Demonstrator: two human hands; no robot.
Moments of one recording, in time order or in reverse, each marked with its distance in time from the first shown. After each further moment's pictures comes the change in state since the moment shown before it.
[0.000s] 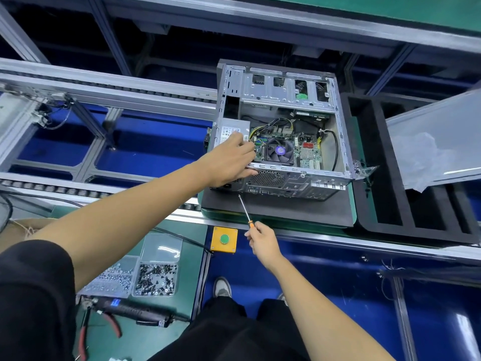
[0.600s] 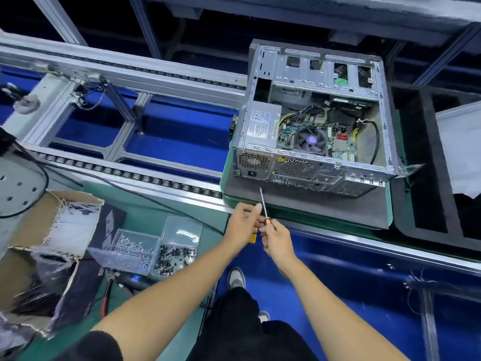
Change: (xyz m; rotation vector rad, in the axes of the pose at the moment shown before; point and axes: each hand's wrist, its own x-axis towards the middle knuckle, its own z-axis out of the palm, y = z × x) left_hand -0.084 0.186 0.061 -1.772 0.066 -1.453; right_hand 0.003 0.025 0.024 0.092 -0.022 0.030
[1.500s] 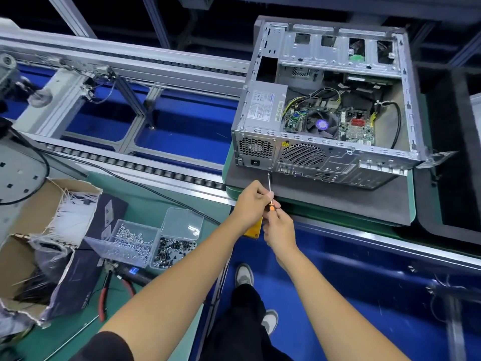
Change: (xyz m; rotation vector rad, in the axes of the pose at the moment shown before) left_hand 0.036 0.011 0.014 0.131 -0.069 0.134; right_hand 0.010 -0.003 0.006 0.097 -0.002 -0.053
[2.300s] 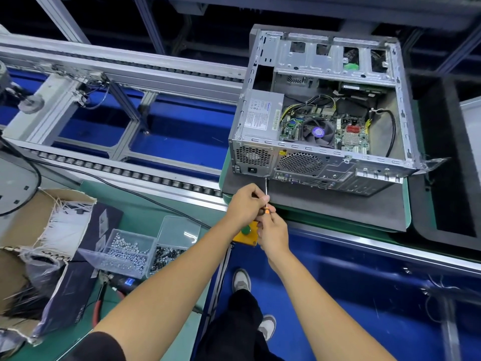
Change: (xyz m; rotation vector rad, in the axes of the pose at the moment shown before) left_hand 0.007 0.021 -0.013 0.054 -0.005 -0.065; right_hand 0.008 -0.005 0.015 0.013 0.075 0.010
